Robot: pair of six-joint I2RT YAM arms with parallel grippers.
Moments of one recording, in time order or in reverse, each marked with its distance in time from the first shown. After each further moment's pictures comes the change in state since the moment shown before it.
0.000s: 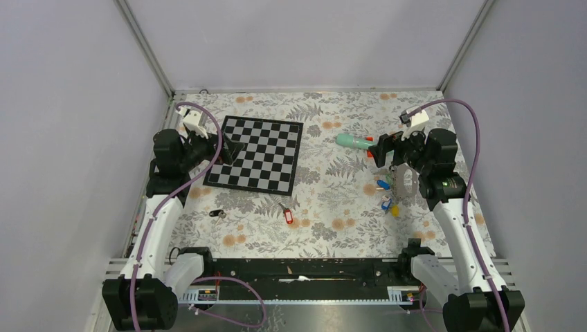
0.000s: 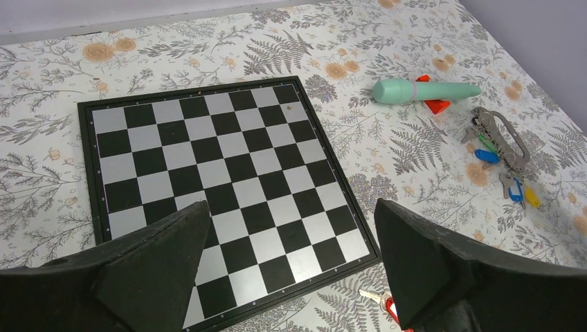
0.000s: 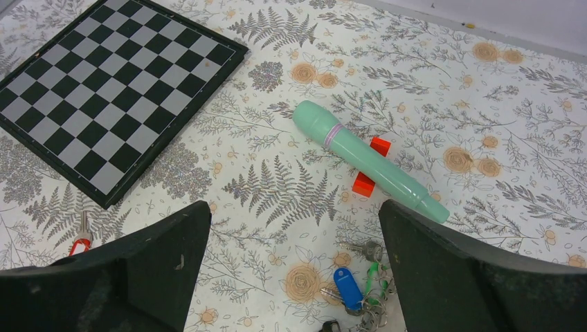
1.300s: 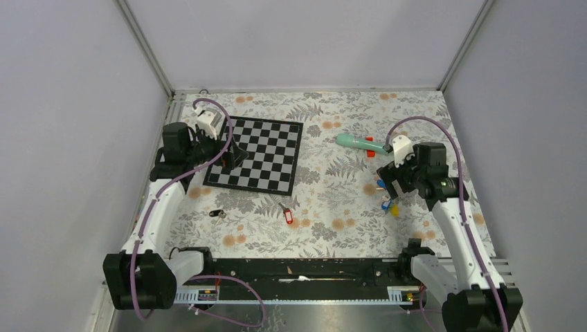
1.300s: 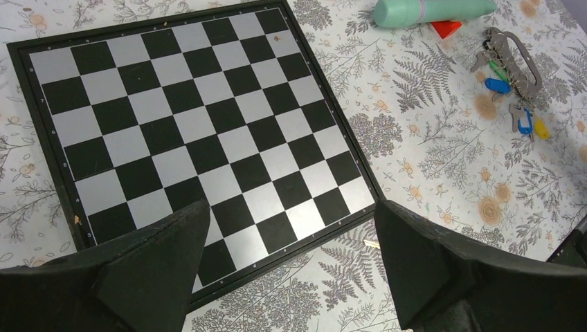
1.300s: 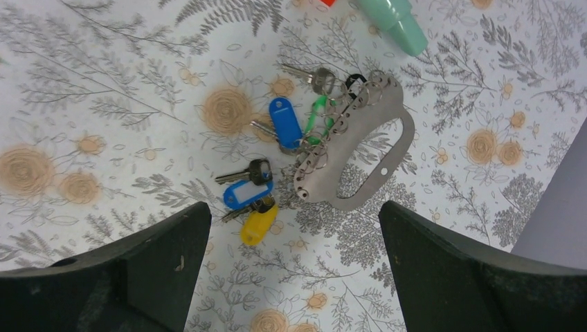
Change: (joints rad) left arm -0.008 0.139 0.071 -0.175 0.066 0.151; right arm -0.012 -0.022 -0.030 -0.468 0.204 -0.441
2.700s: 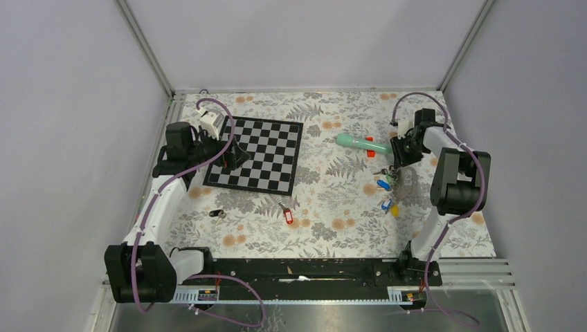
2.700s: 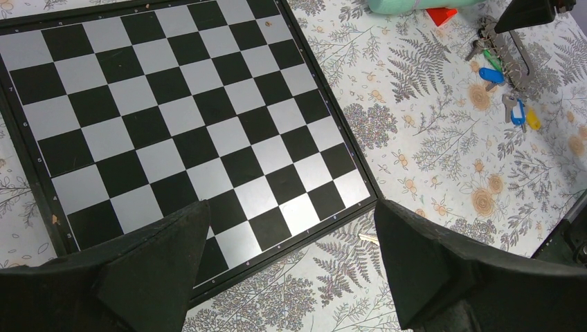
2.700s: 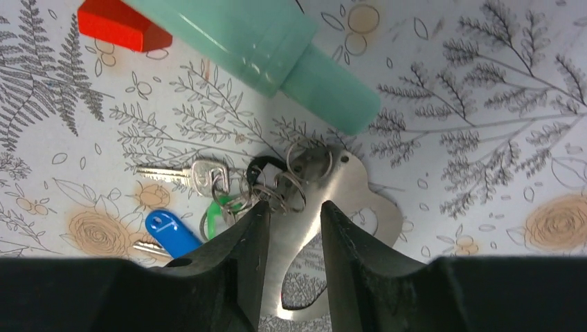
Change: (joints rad) left arm -0.002 0.052 0.000 -0.010 0.027 0.003; right arm -0.182 0.949 0.426 0.081 -0.012 0.101
